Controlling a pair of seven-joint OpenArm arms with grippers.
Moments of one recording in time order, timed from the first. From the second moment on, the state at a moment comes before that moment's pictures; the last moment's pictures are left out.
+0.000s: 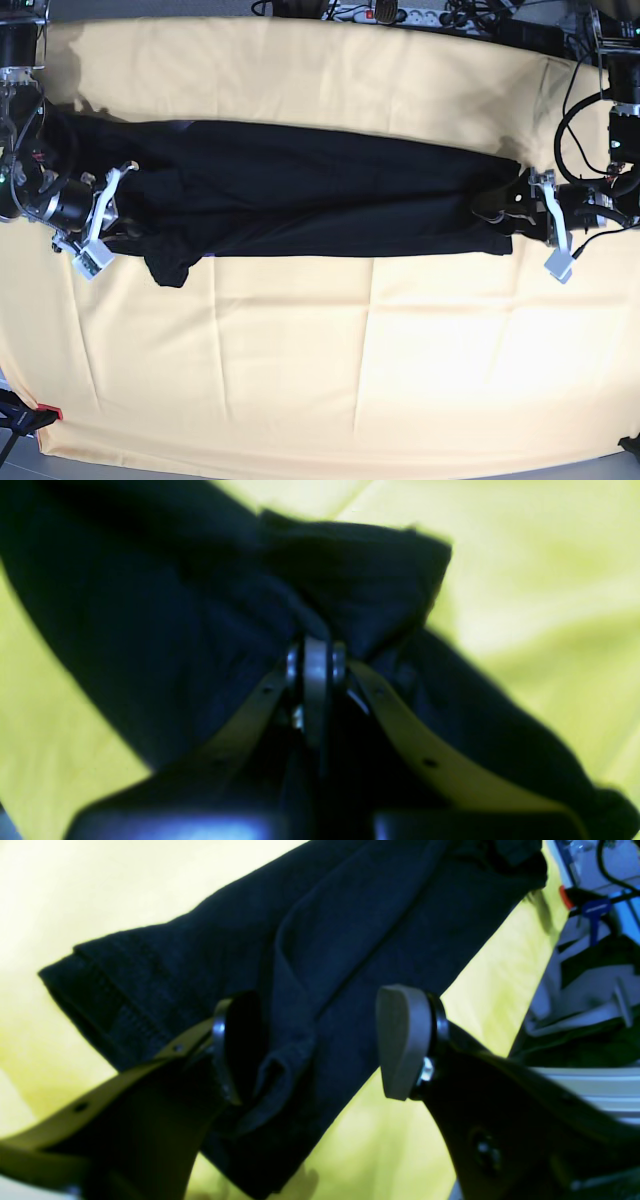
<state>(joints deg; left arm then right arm) -8.8 -40.7 -1.6 73.2 -87.4 -46.8 74.5 -1.9 36.5 5.6 97.5 49.2 40.9 -57.5</state>
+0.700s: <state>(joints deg) -8.8 -40.7 -1.6 73.2 -87.4 -46.8 74.5 -5.9 43.7 5.6 103.7 60.7 40.9 -73.6</state>
